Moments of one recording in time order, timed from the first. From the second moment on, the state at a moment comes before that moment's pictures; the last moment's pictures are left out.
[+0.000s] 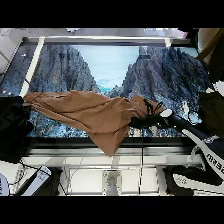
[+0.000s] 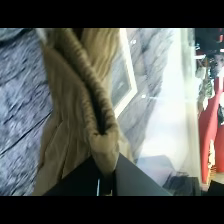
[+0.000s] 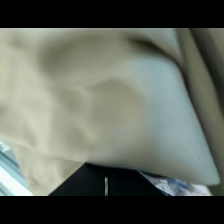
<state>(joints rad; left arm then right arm) 0.81 -1.00 0.49 0.16 -0.76 -1.00 0.21 -1.32 0.64 -0.55 0.84 1.09</state>
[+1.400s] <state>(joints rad) 0.94 -1.01 0.70 0.81 -1.01 -1.13 -0.14 -0.76 0.57 -1.26 1.52 1.45</state>
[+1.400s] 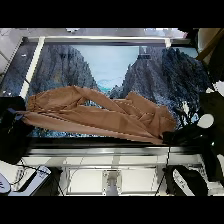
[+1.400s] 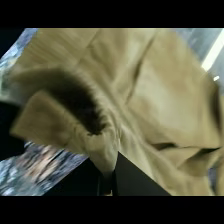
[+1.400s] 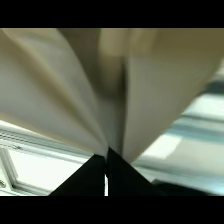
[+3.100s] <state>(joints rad) 0.65 -1.71 1.52 1.23 -1.12 -1.44 -0.14 -1.57 1.39 -0.97 1.25 1.44</state>
